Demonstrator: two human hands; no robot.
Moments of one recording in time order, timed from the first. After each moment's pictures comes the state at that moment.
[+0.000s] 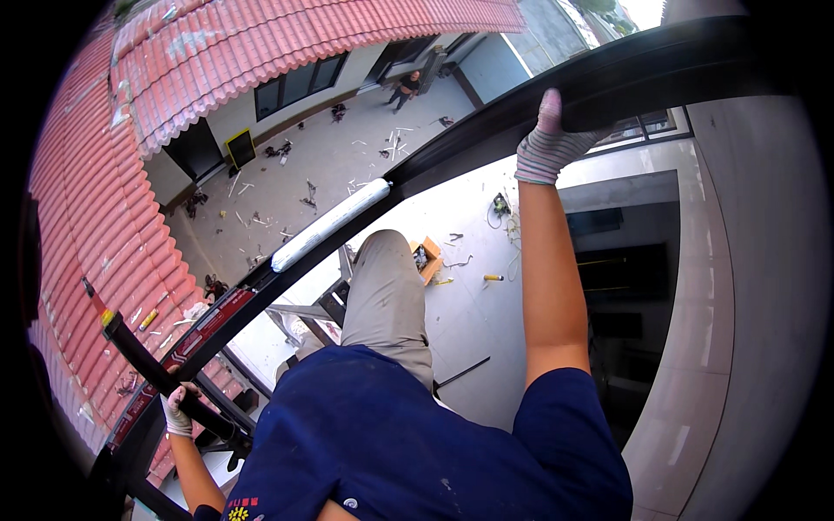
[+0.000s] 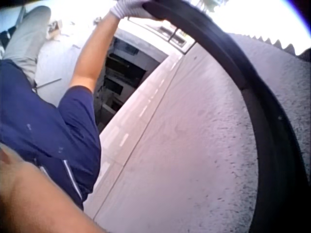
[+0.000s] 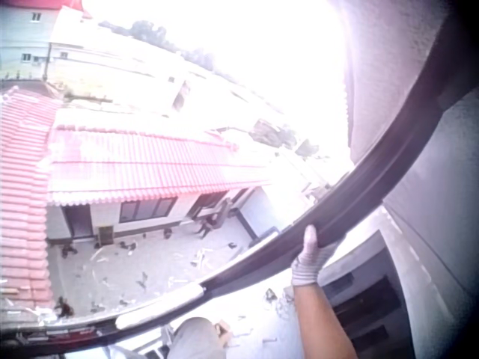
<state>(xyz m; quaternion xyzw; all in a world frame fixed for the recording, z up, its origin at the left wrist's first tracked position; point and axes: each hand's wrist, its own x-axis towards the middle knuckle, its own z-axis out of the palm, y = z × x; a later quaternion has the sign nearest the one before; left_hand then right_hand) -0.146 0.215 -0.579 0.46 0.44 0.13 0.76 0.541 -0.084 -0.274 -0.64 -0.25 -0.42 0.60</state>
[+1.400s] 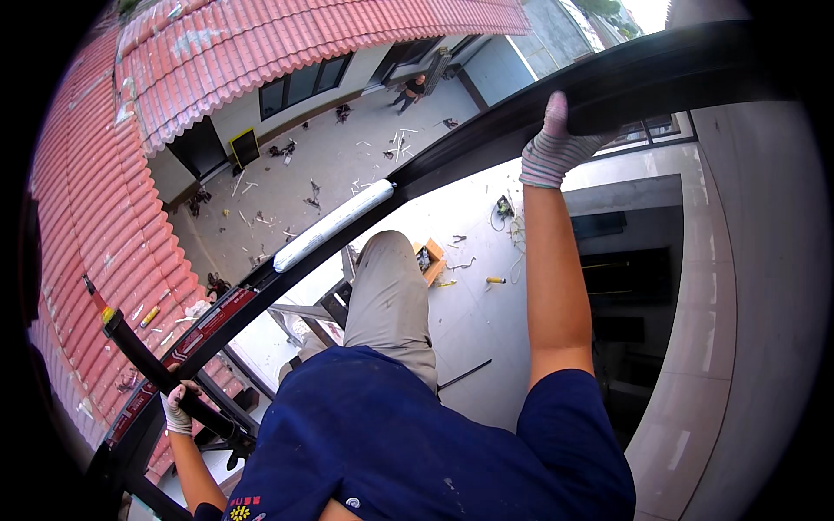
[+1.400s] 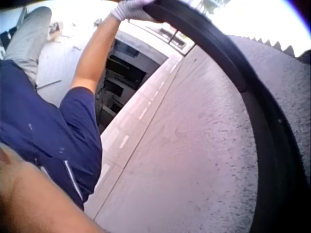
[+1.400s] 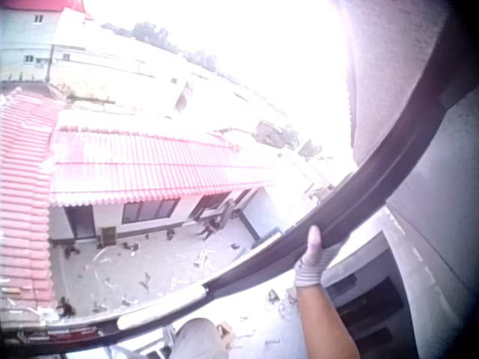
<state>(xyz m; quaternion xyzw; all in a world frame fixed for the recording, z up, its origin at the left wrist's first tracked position) -0.144 0.214 -0.582 0.44 0.45 0.15 0.77 0.553 -0.099 -0.278 -0.65 -0.27 -0.42 0.56</state>
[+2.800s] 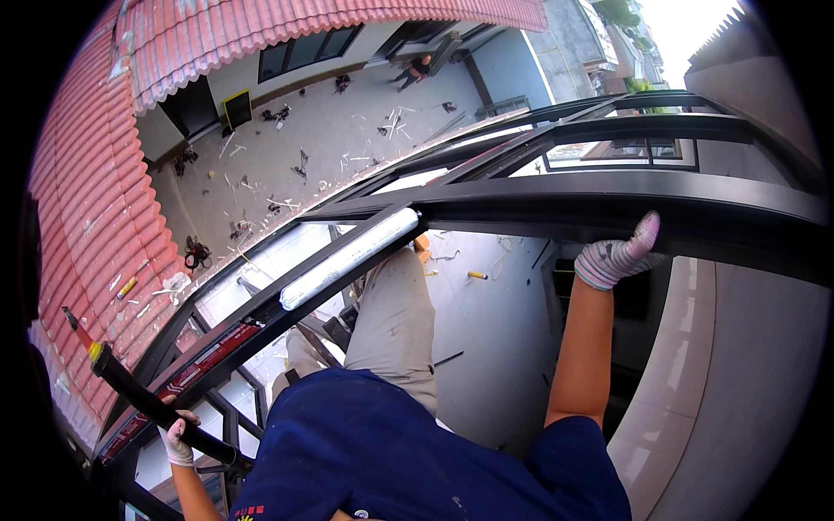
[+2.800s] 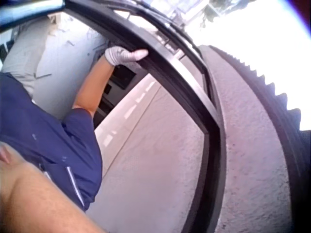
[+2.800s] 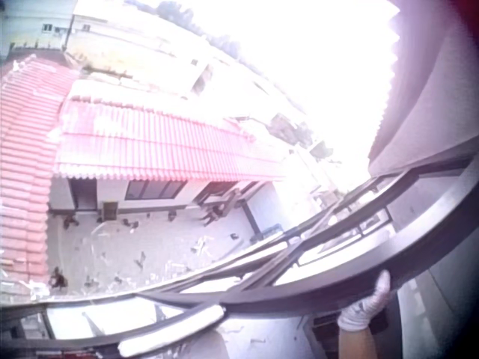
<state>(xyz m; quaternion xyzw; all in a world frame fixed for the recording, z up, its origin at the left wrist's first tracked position) -0.134 0.213 -0.567 0.41 0.50 0.14 0.75 0.529 -0.086 -0.285 -0.65 -0.13 -0.41 0.63</state>
